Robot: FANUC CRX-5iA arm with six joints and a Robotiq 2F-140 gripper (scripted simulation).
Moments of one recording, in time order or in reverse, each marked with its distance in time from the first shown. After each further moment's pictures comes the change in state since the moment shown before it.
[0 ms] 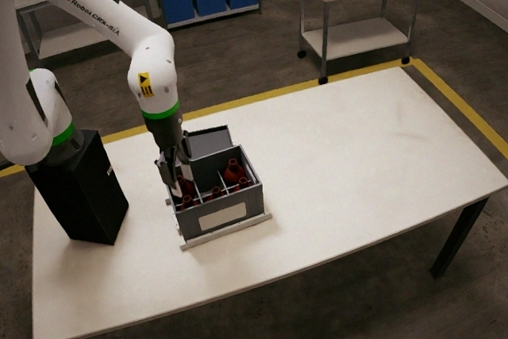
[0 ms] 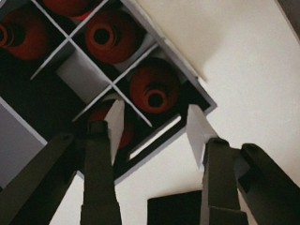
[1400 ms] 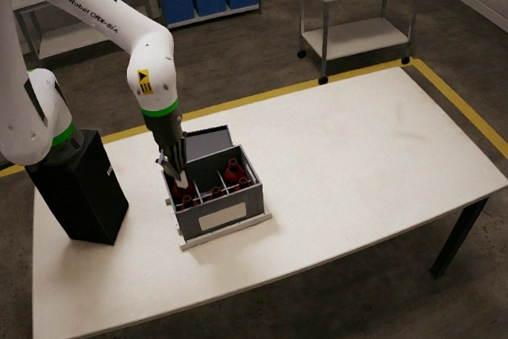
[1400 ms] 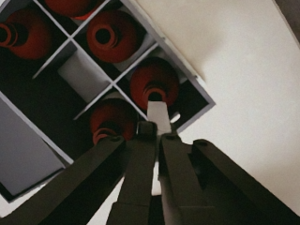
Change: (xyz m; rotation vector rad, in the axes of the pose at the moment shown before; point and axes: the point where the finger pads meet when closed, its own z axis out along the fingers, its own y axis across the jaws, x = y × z) arm 0.000 0.000 -0.008 0.000 0.000 0.000
